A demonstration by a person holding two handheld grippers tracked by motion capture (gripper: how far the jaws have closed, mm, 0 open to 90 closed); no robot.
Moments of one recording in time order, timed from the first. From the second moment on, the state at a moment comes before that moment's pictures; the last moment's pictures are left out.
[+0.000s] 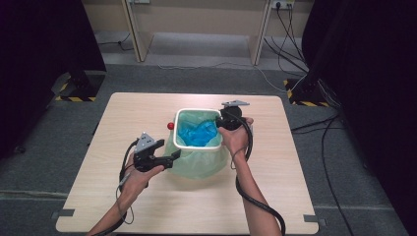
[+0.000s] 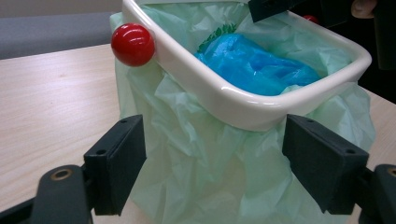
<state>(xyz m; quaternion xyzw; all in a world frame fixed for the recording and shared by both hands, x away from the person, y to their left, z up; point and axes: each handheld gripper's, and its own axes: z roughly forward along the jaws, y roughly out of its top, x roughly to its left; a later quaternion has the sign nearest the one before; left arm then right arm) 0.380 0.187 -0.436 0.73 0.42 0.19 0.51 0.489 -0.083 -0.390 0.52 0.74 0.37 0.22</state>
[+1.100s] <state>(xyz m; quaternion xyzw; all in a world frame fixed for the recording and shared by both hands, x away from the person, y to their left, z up) 0.371 0.168 -0.431 0.75 0.39 0.21 0.50 0.476 -0.082 -0.370 0.55 0.68 0.42 0.25</state>
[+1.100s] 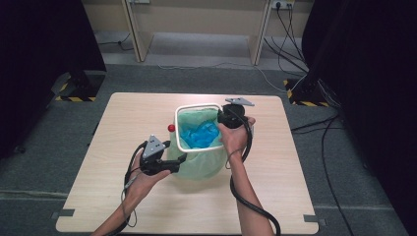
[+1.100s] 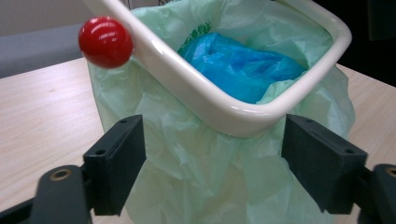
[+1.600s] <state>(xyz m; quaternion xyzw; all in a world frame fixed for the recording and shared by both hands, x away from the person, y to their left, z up) 0.369 0.166 -0.428 0.74 0.39 0.22 0.50 0.473 -0.087 -0.363 0.56 0.67 0.43 0.24</state>
